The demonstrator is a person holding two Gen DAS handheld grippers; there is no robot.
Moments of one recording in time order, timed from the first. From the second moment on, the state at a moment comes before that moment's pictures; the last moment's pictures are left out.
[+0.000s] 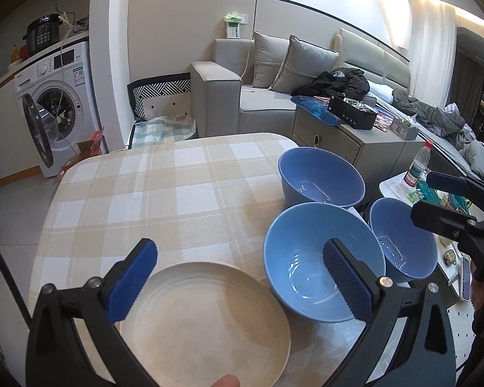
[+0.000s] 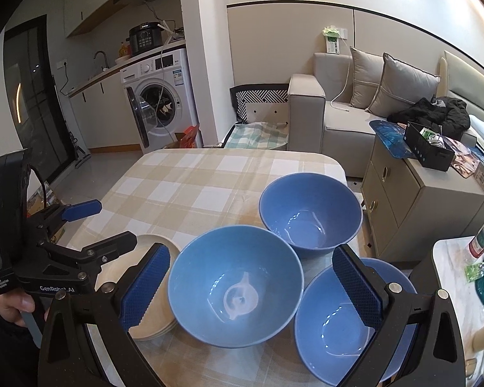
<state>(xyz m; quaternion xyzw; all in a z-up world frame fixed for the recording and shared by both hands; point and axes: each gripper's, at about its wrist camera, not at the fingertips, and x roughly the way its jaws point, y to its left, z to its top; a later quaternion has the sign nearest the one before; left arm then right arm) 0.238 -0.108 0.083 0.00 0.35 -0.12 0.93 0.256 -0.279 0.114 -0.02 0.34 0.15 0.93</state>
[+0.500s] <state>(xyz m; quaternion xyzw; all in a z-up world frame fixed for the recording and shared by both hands) 0.275 -0.137 0.083 0.01 0.35 -0.13 0.93 0.294 -0.317 0.116 0.00 0.35 0.14 0.93</state>
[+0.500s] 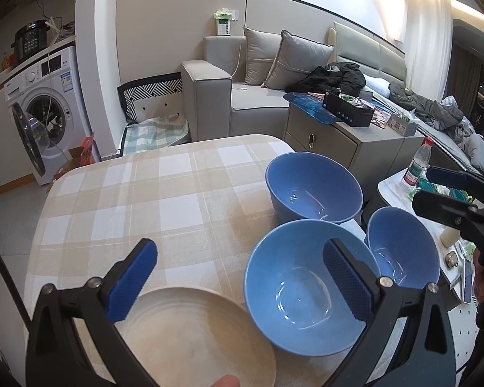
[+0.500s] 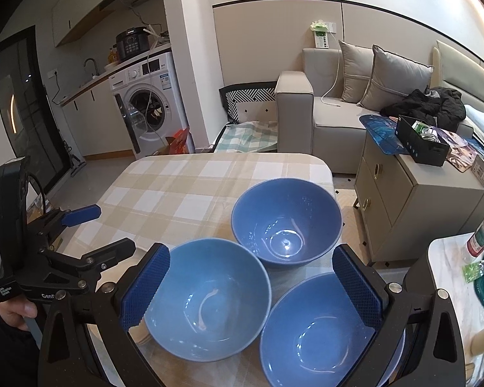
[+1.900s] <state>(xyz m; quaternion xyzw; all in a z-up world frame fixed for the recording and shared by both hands) 0.375 -0.194 0.051 0.02 0.41 -0.14 0.90 0.400 -0.394 0.068 0.08 0.42 0.11 0.89</state>
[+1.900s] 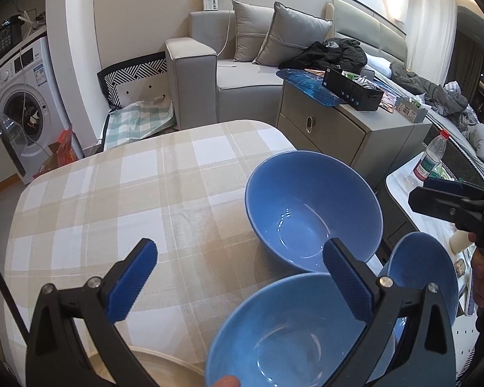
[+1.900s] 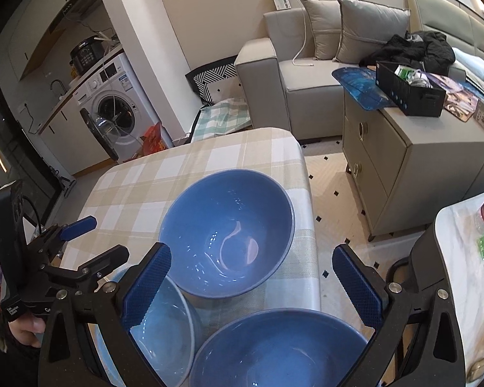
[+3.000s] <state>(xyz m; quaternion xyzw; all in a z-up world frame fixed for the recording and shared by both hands) 0.425 -0.212 0.010 0.02 0.46 -0.15 0.88 0.467 -0.397 -0.002 0.10 0.50 0.08 0.86</state>
